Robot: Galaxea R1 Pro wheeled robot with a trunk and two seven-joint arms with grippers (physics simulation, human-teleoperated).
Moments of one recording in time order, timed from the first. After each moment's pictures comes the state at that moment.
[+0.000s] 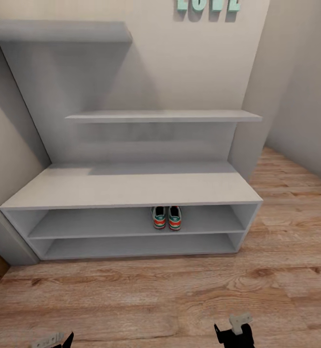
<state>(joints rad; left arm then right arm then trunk) -0.20 0.09 0.67 -0.46 -0.12 -0.28 -0.41 -0.46 -0.07 0.13 -0.03 0.05 -0.46 0.02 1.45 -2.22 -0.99</state>
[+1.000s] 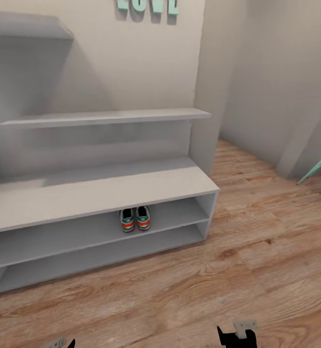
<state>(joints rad) -0.20 0.08 0.67 -0.42 -0.15 -0.29 -0.36 -0.45 -0.07 0.12 -0.03 -0.06 -0.46 0.02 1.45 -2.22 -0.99</state>
